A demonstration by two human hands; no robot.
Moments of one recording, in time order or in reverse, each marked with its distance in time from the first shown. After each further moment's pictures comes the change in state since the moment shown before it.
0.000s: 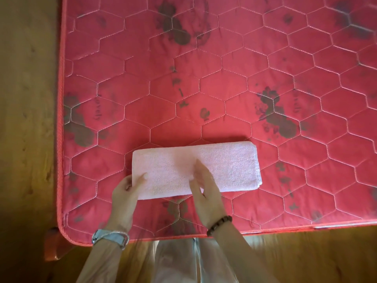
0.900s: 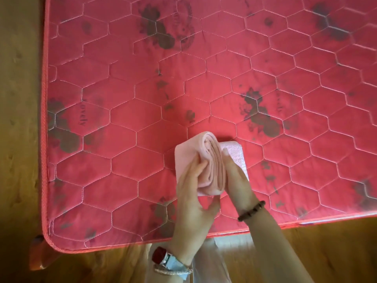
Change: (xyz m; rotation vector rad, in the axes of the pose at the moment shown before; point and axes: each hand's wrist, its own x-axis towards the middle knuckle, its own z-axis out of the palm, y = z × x) left_hand -0.105 0.032 0.141 0.126 -0.206 0.777; right_hand 0.013 -0.028 -0.090 0.406 0.043 0.150
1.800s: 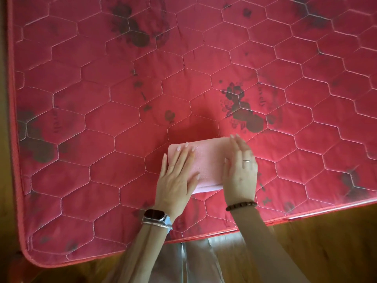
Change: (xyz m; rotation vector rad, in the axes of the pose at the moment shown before) left_hand 0.048 -0.082 0.023 0.887 -0.319 0.241; right_hand 0.036 0.048 -0.061 -0.948 0.632 -0.578
